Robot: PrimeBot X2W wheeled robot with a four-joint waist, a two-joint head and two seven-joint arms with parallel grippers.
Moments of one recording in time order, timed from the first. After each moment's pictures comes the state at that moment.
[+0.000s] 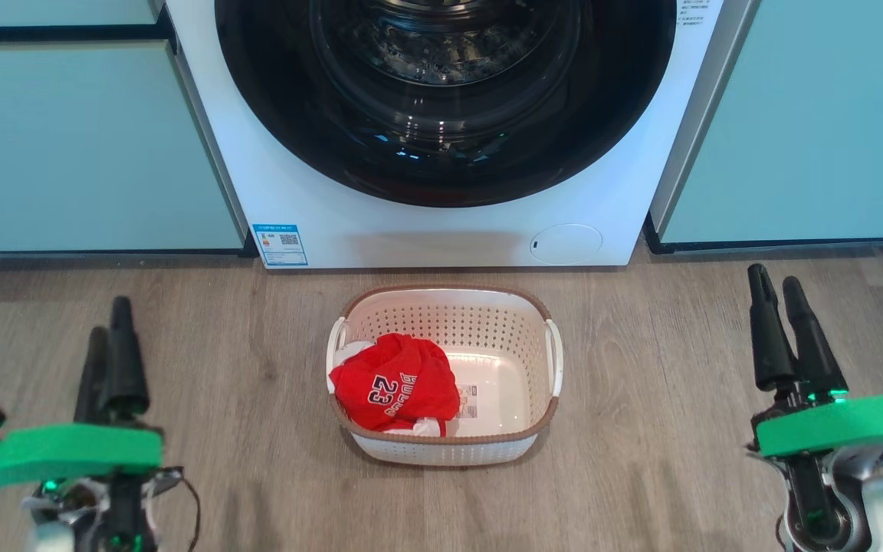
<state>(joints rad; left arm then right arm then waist) 0.00 0.03 0.14 -0.03 -0.99 0.03 -0.06 -0.01 -0.03 -0.08 0.01 0.78 0.13 -0.06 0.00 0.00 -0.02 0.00</state>
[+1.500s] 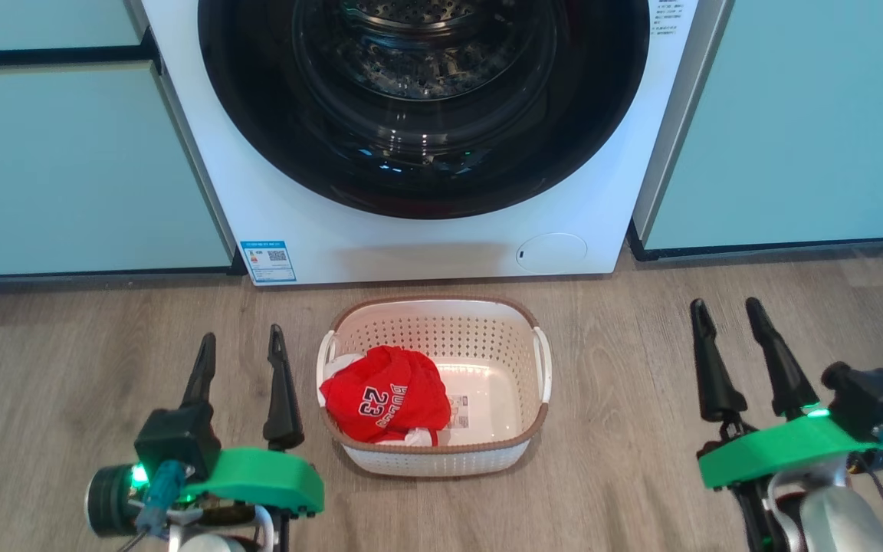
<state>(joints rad) 0.03 0.16 -0.35 -0.09 -0.33 0.44 -0.19 -0.01 -0.04 -0.02 0.11 0.36 0.13 -0.19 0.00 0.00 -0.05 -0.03</state>
